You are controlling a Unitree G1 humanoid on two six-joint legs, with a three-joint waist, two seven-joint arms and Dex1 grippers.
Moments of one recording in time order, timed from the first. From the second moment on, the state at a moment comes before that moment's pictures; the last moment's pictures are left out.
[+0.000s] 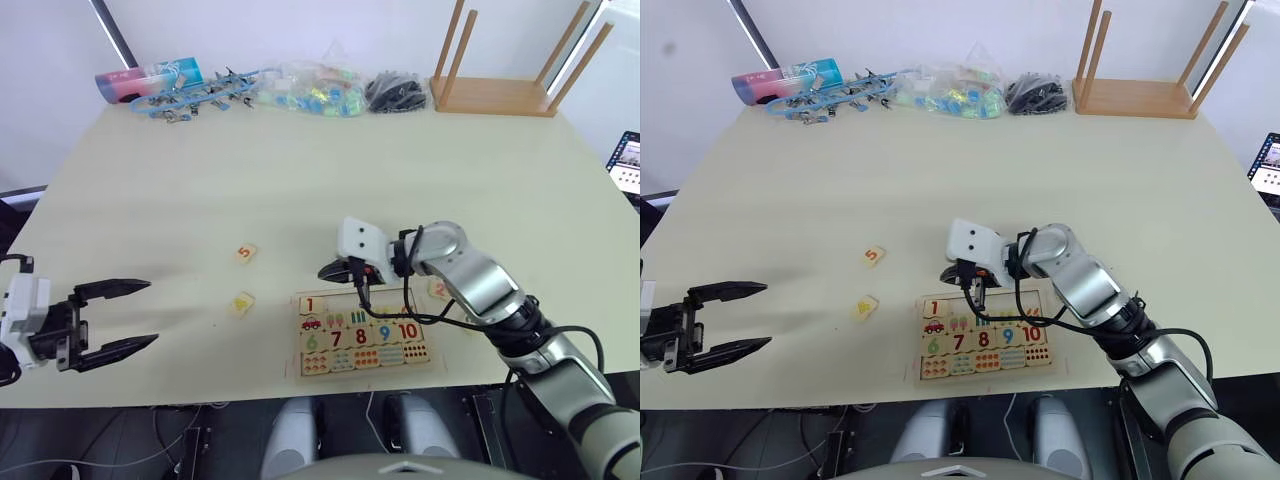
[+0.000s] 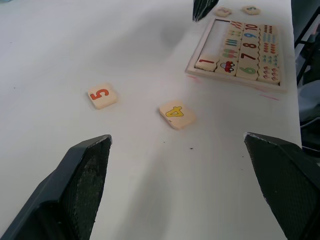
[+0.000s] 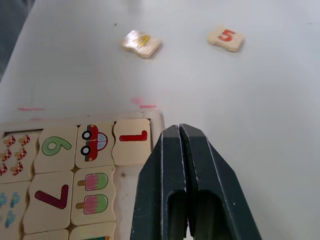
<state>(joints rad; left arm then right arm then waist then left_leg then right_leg) 0.18 1.24 0.12 0.54 -1.02 -0.42 -1.59 -0.65 -0.35 0.44 -0.18 0.13 0.64 1.03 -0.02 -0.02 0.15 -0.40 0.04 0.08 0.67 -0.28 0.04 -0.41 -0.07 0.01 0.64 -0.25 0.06</state>
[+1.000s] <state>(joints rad) 0.02 1.22 0.02 0.76 -1.01 -0.46 -1.59 0.04 -0.63 -0.29 -0.41 0.49 0.43 0.98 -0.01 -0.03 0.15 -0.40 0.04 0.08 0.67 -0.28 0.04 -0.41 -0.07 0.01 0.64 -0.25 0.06</state>
